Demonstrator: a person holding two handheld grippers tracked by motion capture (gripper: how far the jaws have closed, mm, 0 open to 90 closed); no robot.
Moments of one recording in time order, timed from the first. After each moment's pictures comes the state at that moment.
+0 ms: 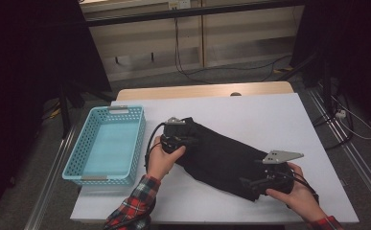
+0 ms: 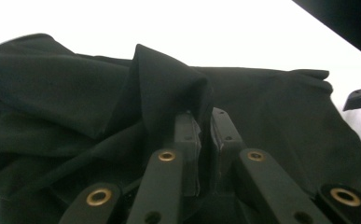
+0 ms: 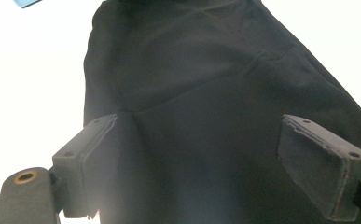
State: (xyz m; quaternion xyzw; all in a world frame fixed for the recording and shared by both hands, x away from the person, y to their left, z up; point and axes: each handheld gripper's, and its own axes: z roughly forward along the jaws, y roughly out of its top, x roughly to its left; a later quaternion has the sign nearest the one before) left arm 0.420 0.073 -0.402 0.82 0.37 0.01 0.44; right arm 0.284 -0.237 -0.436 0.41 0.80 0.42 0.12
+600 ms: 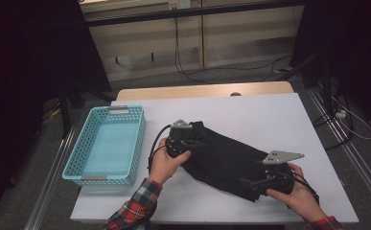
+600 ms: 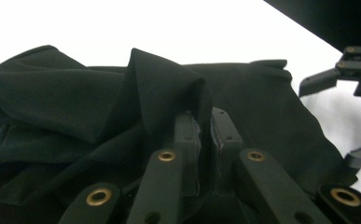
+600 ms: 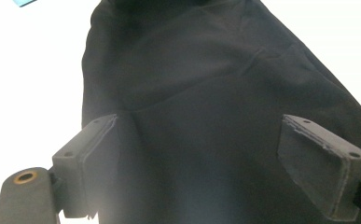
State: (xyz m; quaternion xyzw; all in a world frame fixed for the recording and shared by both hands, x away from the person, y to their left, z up) left arm 0.402 0.057 -0.396 0.84 0.32 -0.01 0.44; right arm 0.283 -0.238 -0.437 0.41 0.80 0.42 0.12
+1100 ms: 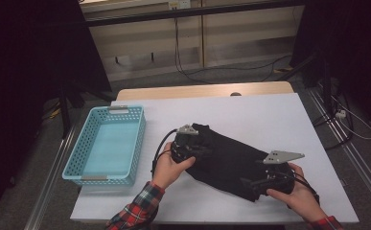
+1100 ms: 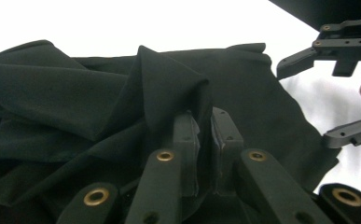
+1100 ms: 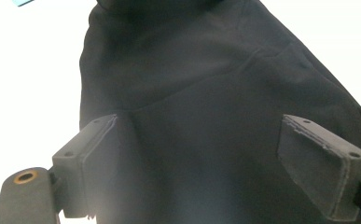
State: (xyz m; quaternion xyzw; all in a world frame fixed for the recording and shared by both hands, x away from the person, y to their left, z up) left arm 0.390 0.048 -0.399 0.85 0.29 -0.03 0.44; right arm 0.283 -0.239 -0.438 0.41 0.80 0.42 0.12
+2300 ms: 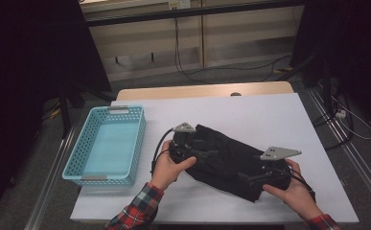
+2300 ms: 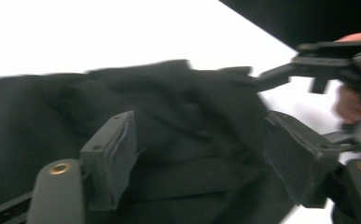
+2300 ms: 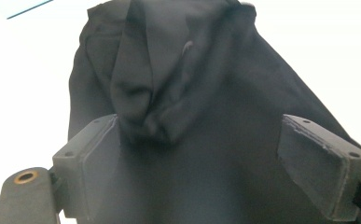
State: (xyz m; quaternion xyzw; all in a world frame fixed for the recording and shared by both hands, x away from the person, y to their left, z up) left arm 0.393 0.058 -0.391 0.83 0.31 0.00 0.47; right arm 0.295 -0.230 -0.431 0.41 0.79 0.43 0.15
